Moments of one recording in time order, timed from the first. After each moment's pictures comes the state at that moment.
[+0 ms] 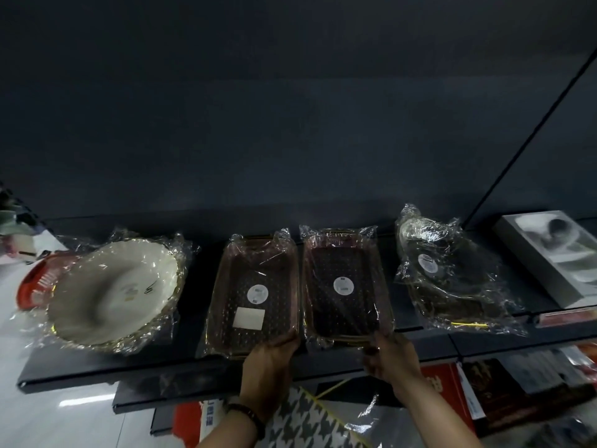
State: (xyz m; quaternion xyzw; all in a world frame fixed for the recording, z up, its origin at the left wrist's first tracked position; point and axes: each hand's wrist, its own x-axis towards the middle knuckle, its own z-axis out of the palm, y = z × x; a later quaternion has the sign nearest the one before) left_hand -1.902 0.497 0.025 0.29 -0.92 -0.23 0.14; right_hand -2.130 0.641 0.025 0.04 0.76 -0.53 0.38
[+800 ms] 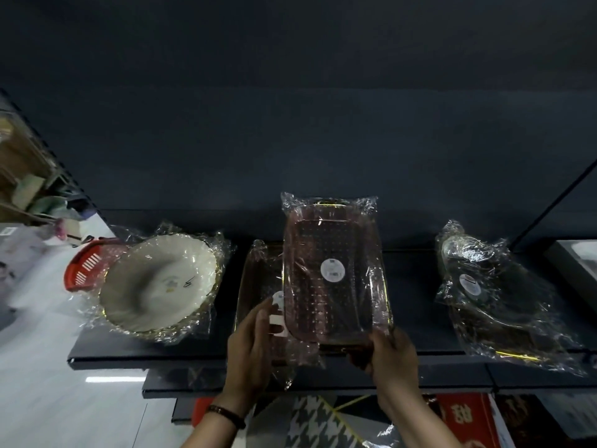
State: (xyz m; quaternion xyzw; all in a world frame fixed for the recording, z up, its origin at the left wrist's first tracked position) left_hand -1.848 0.454 0.077 0.43 -0.64 -0.49 0.41; right_hand -2.053 0.582 0.077 -0.06 0.76 -0.55 0.33
